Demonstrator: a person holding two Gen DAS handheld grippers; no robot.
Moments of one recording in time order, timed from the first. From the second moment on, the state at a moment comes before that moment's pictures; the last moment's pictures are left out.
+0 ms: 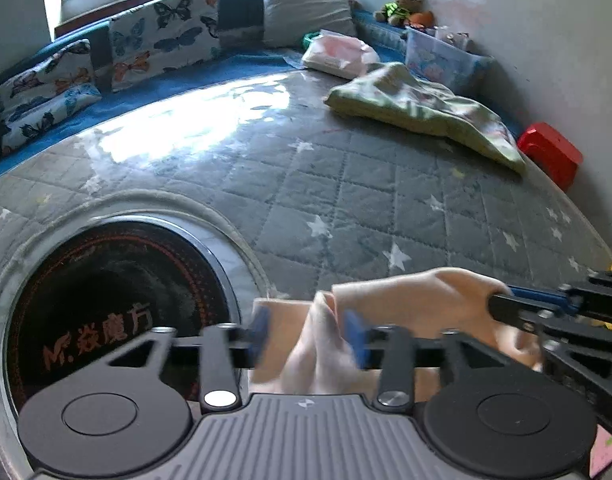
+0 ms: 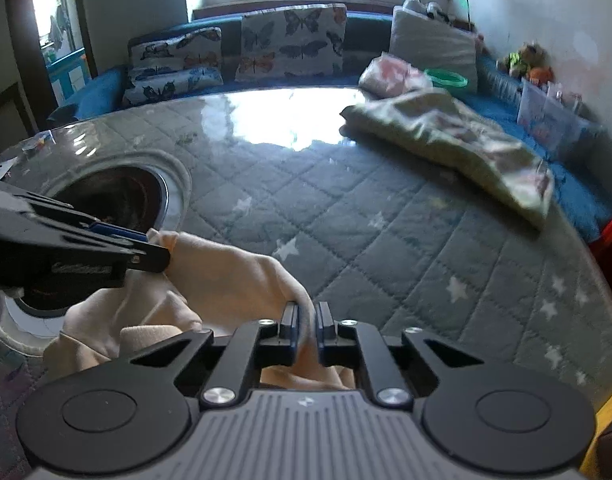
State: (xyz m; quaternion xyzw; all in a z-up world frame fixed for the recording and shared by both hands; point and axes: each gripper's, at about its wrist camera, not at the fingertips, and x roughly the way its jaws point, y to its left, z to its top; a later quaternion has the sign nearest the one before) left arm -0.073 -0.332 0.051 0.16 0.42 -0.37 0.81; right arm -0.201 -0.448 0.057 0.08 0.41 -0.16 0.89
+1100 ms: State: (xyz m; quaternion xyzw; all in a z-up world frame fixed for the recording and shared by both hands) left arm -0.071 -0.316 0.047 0.13 0.43 -0.42 0.79; right arm -0.170 -0.467 0.040 0.09 0.44 -0.15 0.88
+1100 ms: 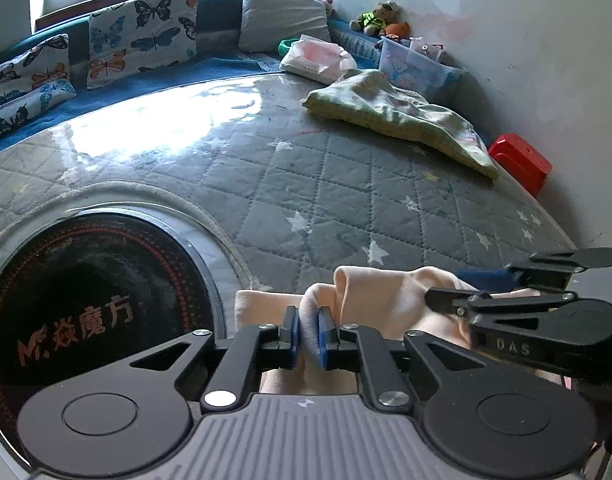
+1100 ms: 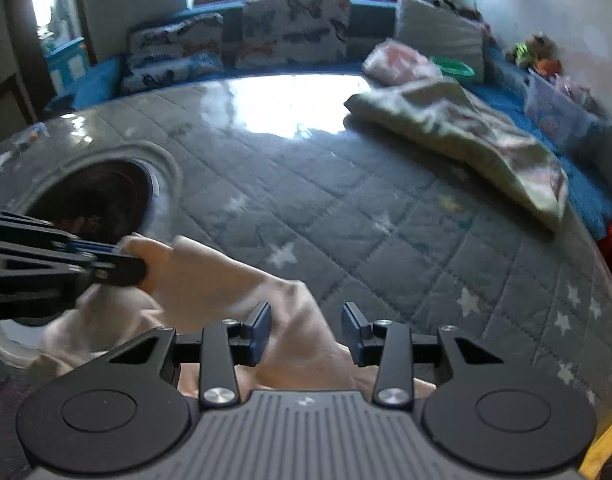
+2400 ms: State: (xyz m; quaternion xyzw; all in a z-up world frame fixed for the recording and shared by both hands) left arm 0.045 -0.039 0.210 -0.06 0.25 -0.21 0.94; right arm -0.098 -0.410 0.255 -0.01 0.16 -0.18 0.97
